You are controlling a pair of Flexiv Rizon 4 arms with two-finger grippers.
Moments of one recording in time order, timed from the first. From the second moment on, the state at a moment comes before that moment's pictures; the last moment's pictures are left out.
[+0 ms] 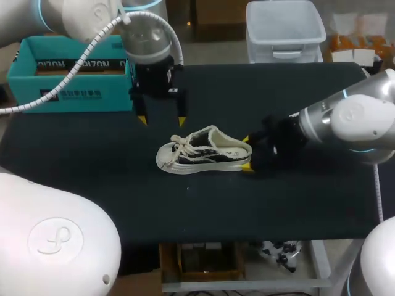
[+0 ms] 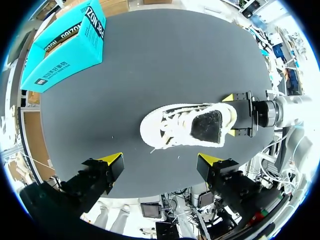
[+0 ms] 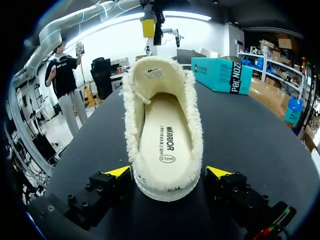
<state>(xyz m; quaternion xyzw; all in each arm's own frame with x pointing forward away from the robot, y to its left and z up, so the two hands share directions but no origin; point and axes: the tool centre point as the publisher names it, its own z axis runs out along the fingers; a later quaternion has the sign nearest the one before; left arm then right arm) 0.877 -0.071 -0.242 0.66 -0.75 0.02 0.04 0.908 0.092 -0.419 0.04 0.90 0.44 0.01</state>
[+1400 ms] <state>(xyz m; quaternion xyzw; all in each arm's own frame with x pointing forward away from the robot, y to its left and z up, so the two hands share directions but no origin) 0.883 -0.141 -0.265 0.65 -0.76 0.01 0.01 0.913 0.105 -0.432 0.02 0.88 0.48 0.01</state>
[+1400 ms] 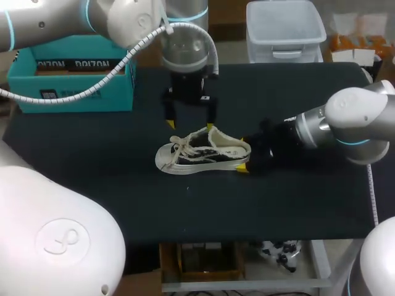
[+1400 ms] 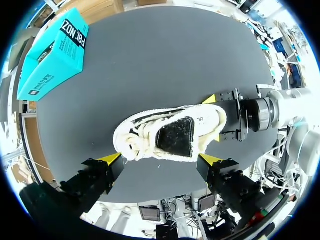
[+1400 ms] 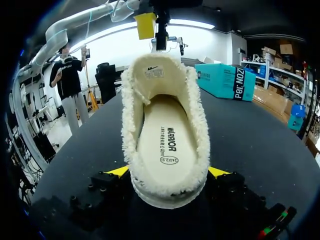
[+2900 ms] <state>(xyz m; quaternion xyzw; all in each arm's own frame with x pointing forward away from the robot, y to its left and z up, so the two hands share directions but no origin) 0.889 -0.178 -0.308 0.68 -0.71 -0.15 -0.06 0.913 0.106 -0.432 0.02 0.88 0.48 0.00</state>
